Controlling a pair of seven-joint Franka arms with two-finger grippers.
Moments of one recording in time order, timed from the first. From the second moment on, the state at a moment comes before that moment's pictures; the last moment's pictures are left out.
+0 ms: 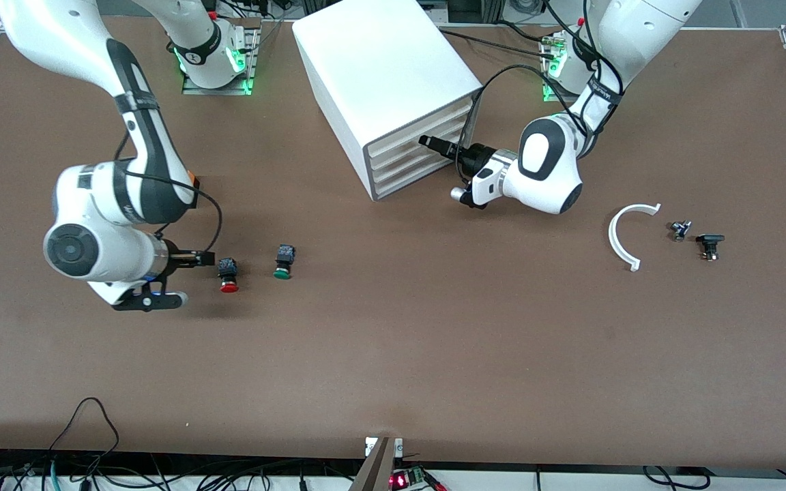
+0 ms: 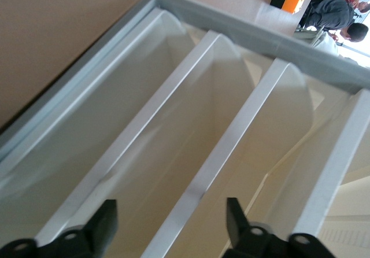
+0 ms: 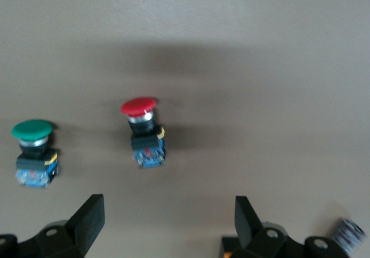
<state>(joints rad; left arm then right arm) -0.11 0.44 -0.41 -2.17 -1.13 1.93 0.40 0.20 0.55 -0.04 -1.63 0.01 1.96 0.10</state>
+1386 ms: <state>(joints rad) 0.00 0.39 -0.31 -2.12 -1.13 2.20 0.44 0.20 0.51 0.01 -1.97 0.00 2.44 -0.05</state>
